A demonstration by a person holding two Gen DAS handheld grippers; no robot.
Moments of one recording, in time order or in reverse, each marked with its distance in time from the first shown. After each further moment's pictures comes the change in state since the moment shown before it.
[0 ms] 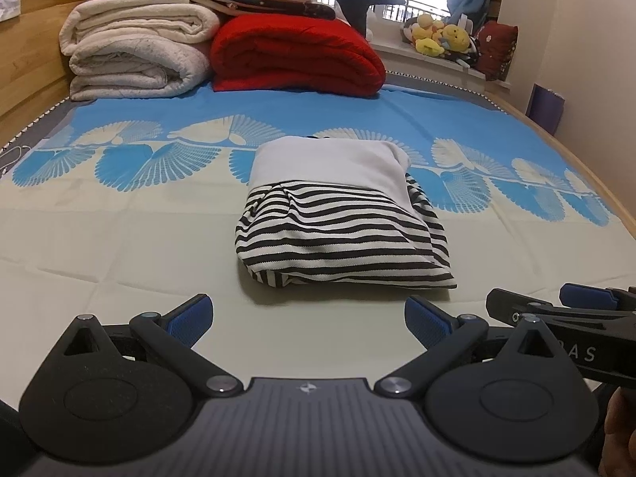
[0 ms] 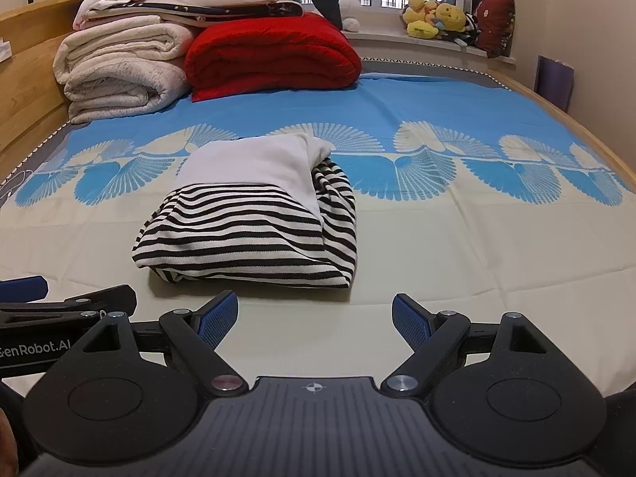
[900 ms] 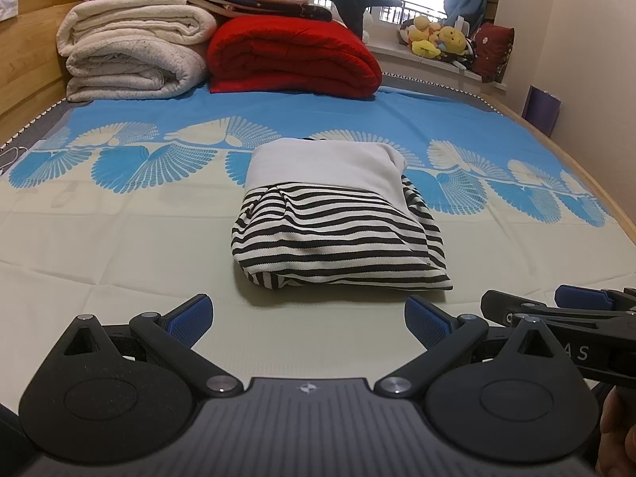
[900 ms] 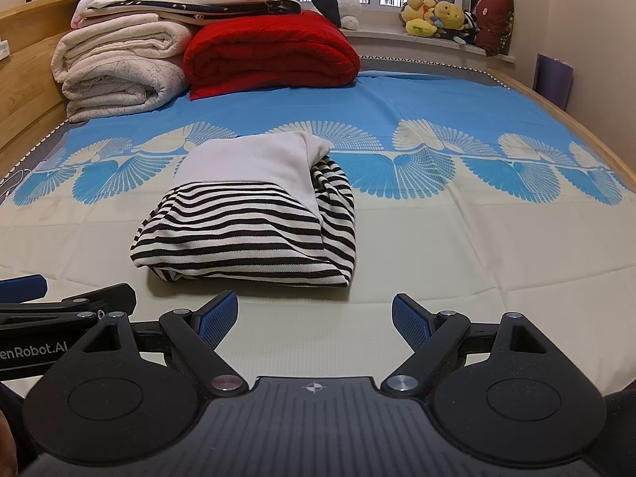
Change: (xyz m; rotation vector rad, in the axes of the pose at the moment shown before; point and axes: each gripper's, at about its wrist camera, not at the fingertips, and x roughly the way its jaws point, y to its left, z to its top) left arm 0.000 0.000 0.000 0.004 -0.003 -0.010; right arm 0.001 0.000 0.000 0.001 0.005 -0.002
